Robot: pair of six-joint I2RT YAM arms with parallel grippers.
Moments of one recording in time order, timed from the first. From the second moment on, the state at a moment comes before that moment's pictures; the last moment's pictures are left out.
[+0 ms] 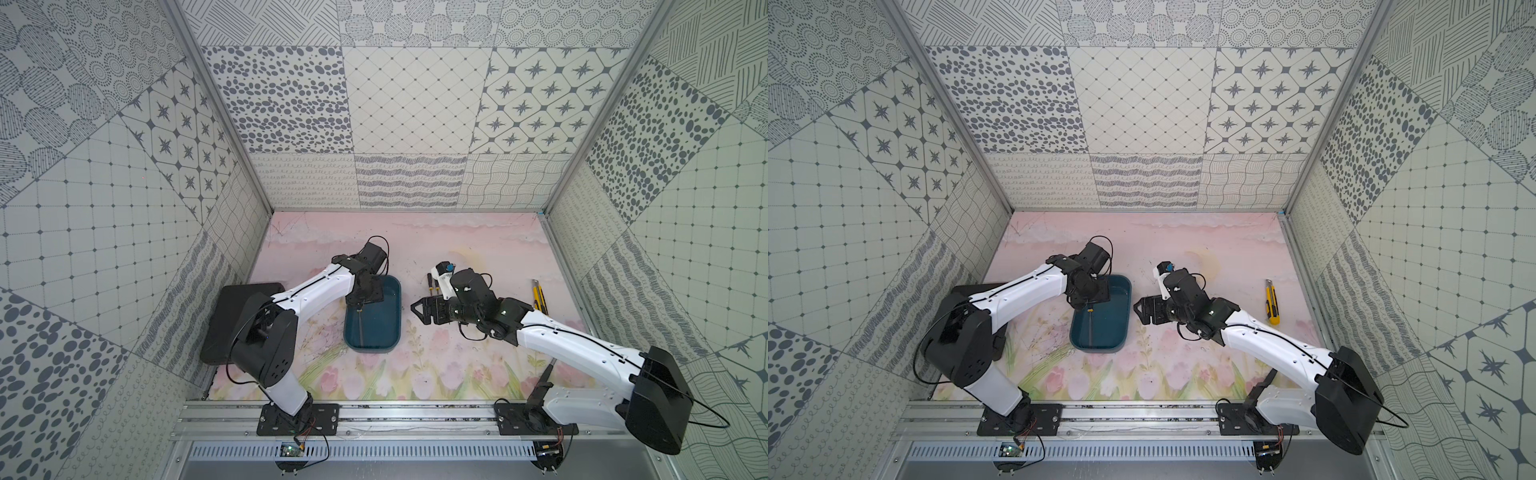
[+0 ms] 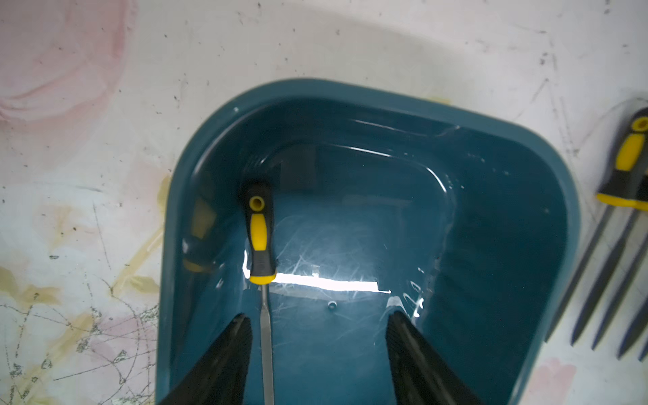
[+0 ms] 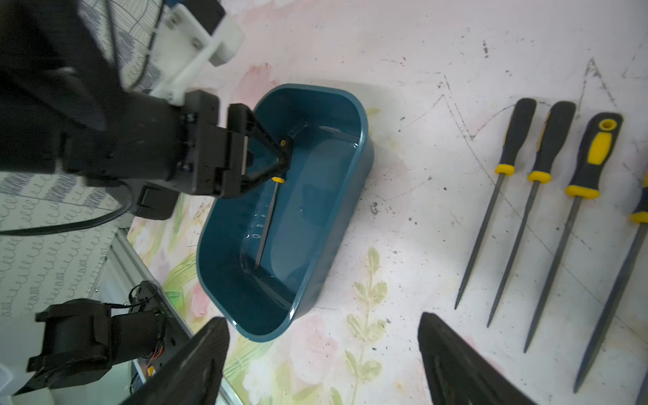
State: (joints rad) left arm -0.49 1.71 1.22 -0.83 -0.11 -0.68; right arm 0.81 1.23 0.84 -0.28 -0.13 0.56
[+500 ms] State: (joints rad) left arm -0.49 1.87 1.26 -0.84 -0.25 -0.69; right arm 0.79 1.20 0.79 -0.28 -0.15 0.56
